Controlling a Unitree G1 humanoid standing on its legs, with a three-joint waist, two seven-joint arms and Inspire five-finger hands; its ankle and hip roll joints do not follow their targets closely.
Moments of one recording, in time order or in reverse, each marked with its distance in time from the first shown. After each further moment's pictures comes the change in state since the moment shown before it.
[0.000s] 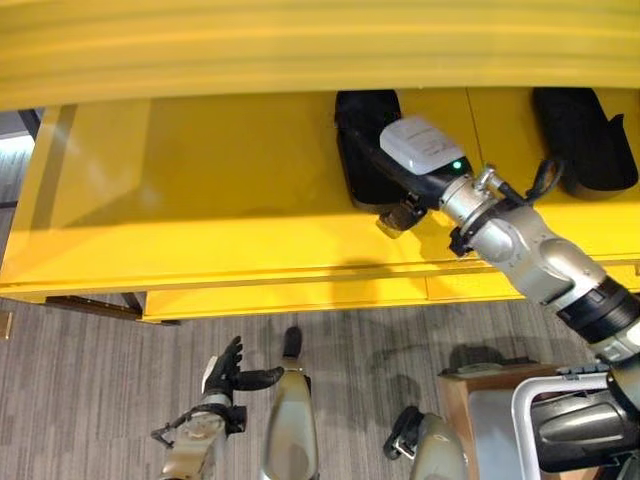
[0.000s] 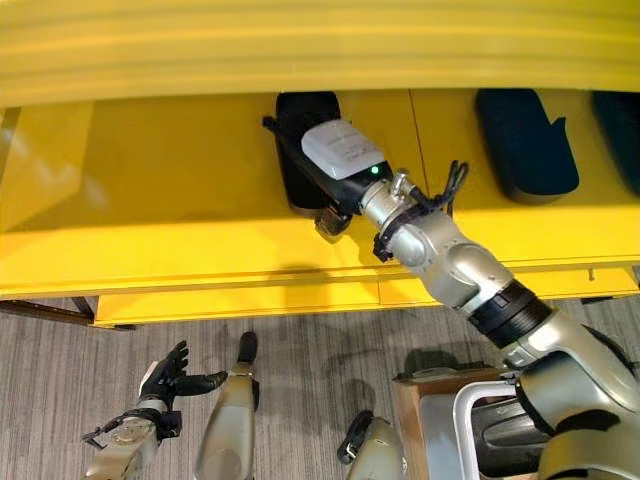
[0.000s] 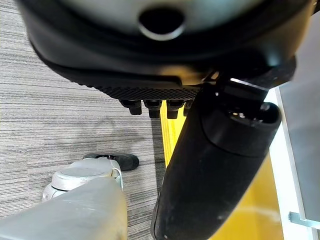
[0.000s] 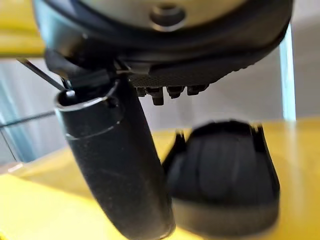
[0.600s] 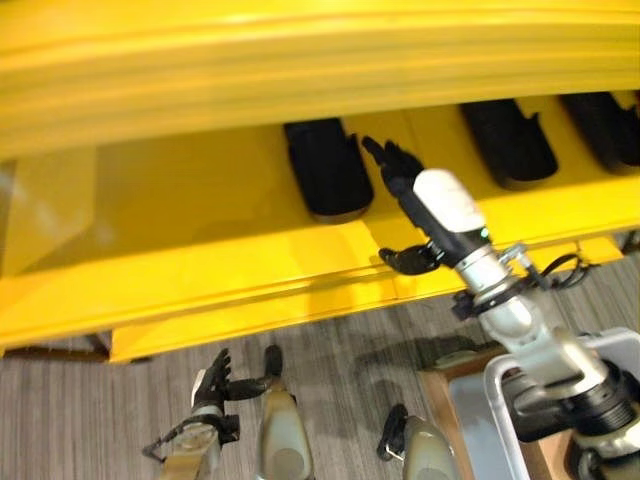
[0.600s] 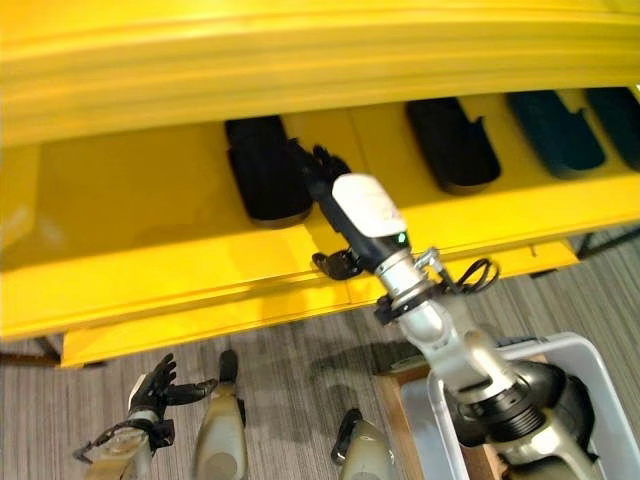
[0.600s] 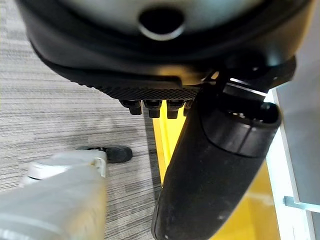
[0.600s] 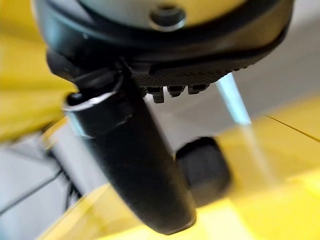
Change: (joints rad) left arm 0.071 -0.068 0.101 -0.005 0.010 0.026 0.006; right arm 0.658 0.210 -0.342 -0.282 0.070 -0.041 -0.016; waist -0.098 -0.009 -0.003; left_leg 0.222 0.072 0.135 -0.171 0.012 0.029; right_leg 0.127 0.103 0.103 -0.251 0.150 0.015
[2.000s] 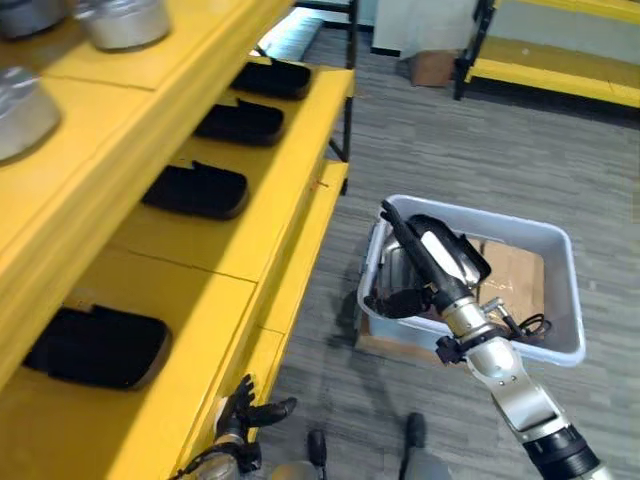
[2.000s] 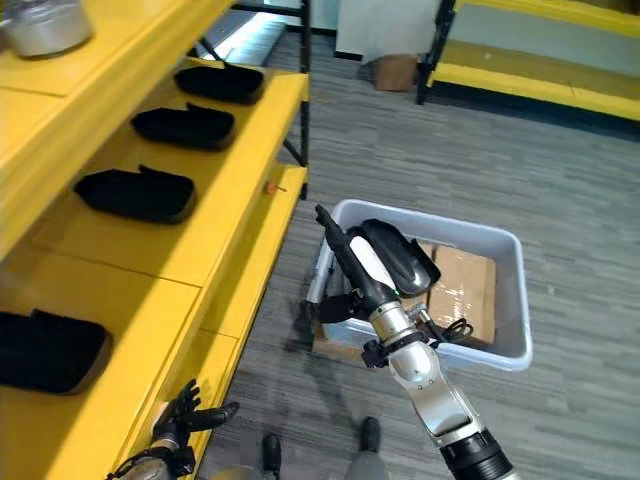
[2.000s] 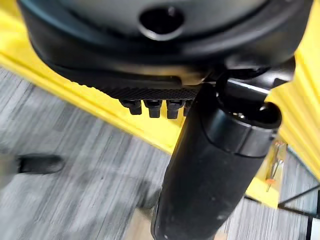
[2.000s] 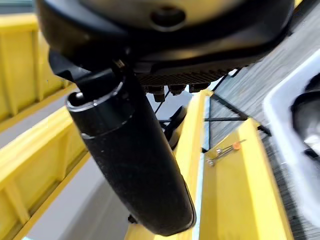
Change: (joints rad) left arm 0.081 -0.089 0.012 -0.021 -0.008 -0.025 -0.016; right arm 0.149 0.191 -0.041 0.099 0.200 -0.010 0.043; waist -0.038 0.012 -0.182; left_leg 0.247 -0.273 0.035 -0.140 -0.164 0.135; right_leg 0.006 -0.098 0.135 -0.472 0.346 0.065
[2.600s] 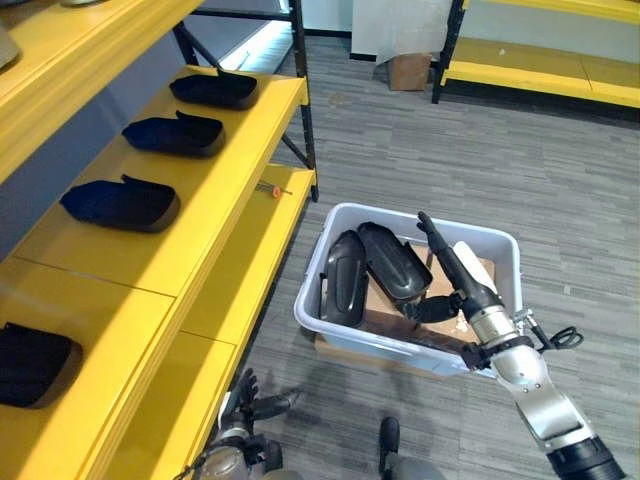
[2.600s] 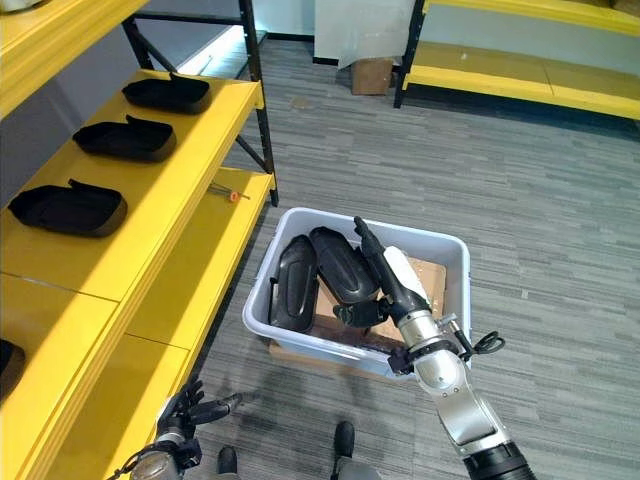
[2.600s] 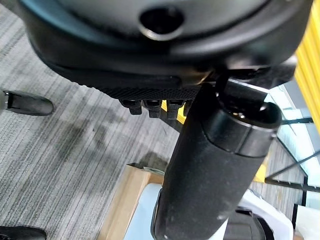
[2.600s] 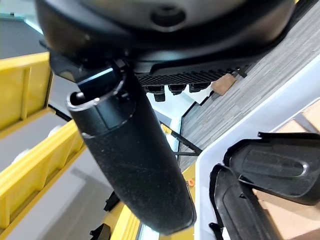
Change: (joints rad) left arm -0.022 -0.041 -0.010 -0.008 0.007 -0.002 -0.005; right arm 0.106 -0.066 -0.099 0.035 0.003 0.010 -0.026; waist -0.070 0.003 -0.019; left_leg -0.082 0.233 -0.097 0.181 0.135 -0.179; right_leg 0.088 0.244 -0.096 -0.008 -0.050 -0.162
